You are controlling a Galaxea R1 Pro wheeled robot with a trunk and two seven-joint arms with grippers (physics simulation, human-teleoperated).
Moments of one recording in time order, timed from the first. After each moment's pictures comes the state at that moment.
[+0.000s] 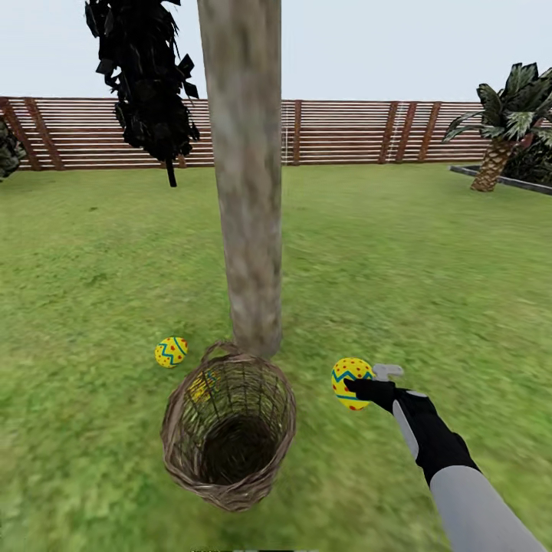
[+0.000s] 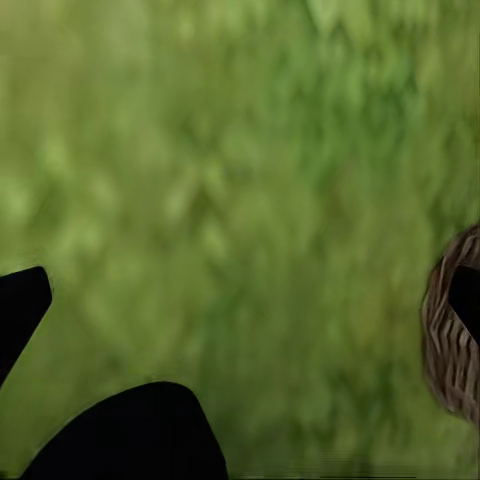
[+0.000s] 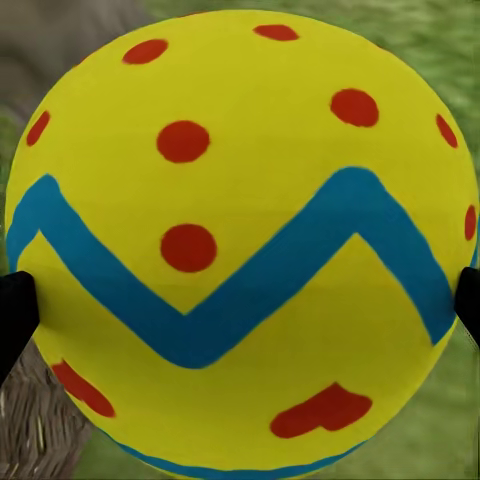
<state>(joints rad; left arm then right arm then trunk) 0.36 0.11 0.47 -1.24 1.12 0.37 0.06 -0.66 -0.04 -0.14 -0.78 0.00 0.40 0.25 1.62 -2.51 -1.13</state>
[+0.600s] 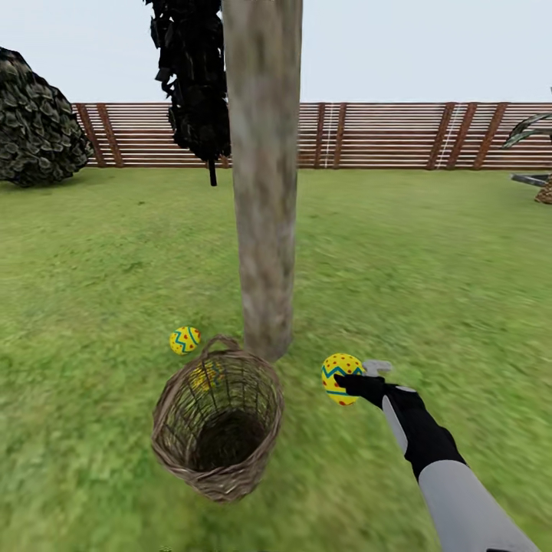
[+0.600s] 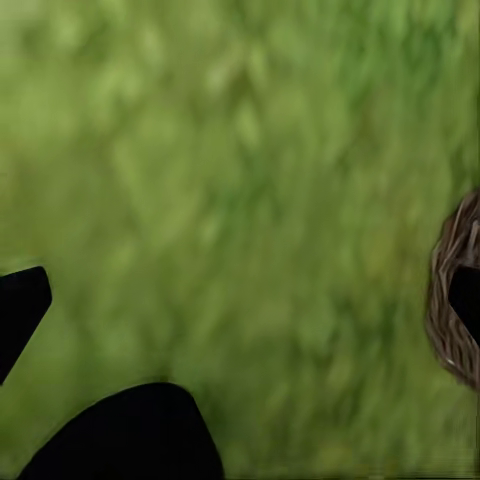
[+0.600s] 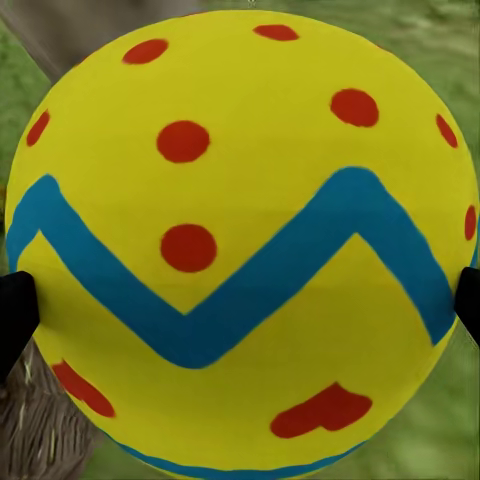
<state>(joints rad) 0.36 0.11 0.47 -1.24 1.11 0.37 0.06 -0.68 0.00 -0.13 -0.78 0.01 0.40 0.25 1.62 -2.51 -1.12</state>
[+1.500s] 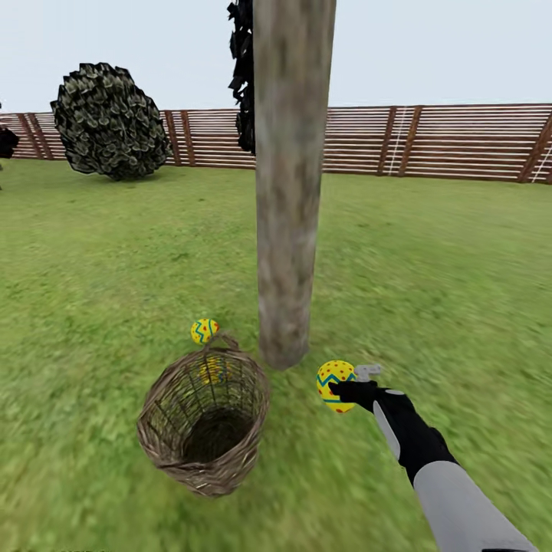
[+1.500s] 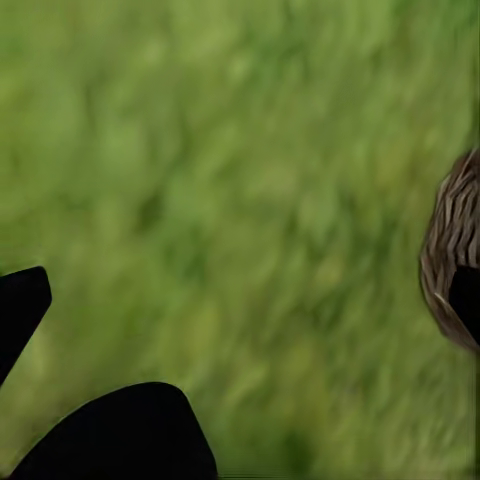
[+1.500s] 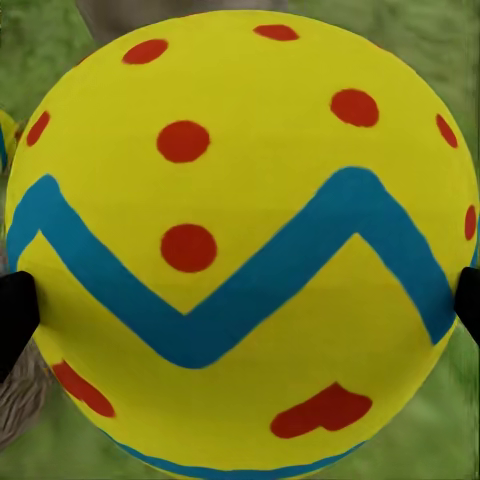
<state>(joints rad) 0.36 0.11 0.48 -1.24 1.11 0.37 0.06 -0.68 0.00 -0.03 -0.73 0.01 0.39 0.20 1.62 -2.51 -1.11</state>
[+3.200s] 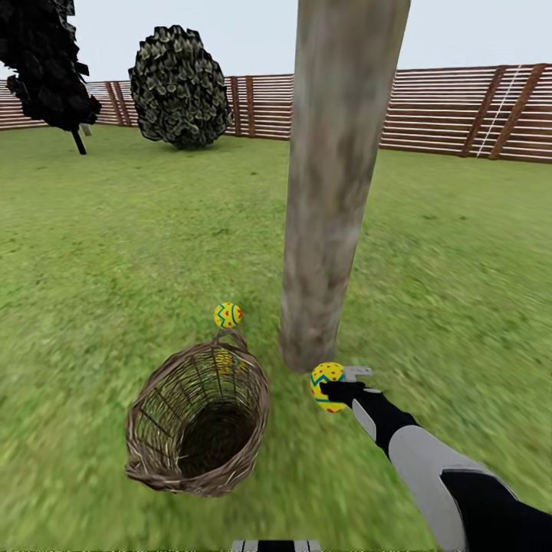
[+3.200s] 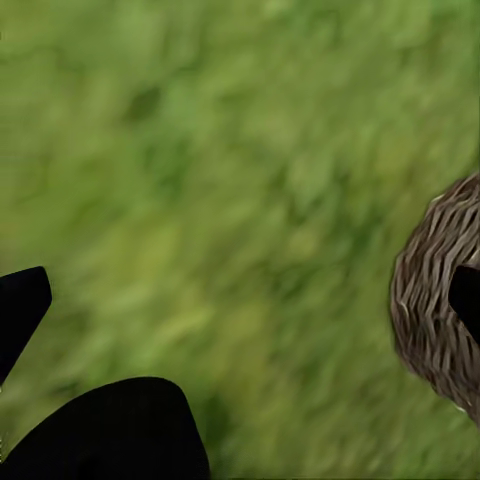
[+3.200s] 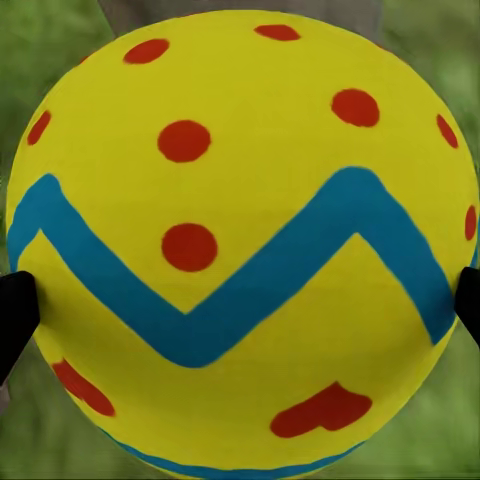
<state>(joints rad) 0.37 0.10 0.51 -1.28 1.21 0.39 0.05 -0.90 0.06 -0.04 -0.24 -0.01 0.13 0.05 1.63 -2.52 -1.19</state>
